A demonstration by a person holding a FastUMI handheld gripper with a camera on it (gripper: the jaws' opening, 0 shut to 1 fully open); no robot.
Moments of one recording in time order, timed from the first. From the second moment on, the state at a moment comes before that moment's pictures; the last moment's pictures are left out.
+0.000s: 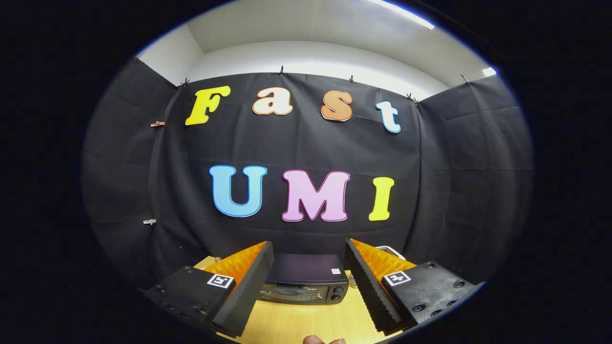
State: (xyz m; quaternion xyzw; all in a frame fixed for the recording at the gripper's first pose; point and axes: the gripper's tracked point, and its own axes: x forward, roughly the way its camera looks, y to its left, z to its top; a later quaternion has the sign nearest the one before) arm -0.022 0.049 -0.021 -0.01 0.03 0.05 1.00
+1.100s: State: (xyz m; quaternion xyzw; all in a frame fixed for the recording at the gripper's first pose) arm -0.020 0.042 -0.010 -0.03 0.02 0.04 1.00
